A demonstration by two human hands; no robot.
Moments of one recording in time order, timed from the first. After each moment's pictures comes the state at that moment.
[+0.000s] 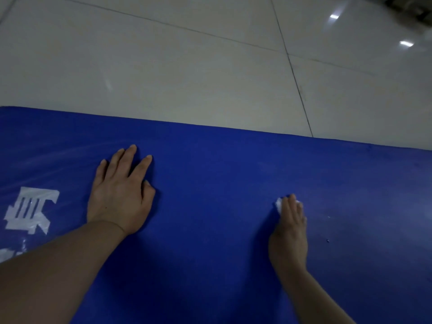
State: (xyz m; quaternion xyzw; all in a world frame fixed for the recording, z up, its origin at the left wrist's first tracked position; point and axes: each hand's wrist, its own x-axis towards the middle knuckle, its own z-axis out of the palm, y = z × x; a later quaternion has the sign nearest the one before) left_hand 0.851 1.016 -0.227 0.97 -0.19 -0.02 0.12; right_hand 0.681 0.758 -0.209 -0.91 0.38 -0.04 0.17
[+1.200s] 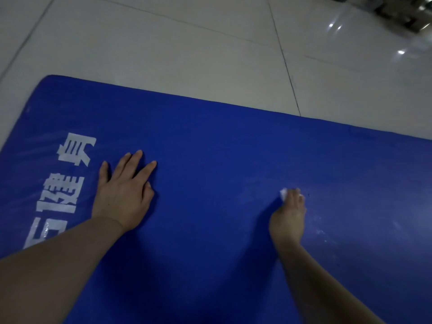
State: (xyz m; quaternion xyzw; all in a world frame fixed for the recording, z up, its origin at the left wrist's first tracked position) left_hand 0.753 1.075 -0.231 0.97 -0.21 -0.04 0.12; right_hand 0.611 0.771 -0.215 -0.88 0.43 -0.09 0.15
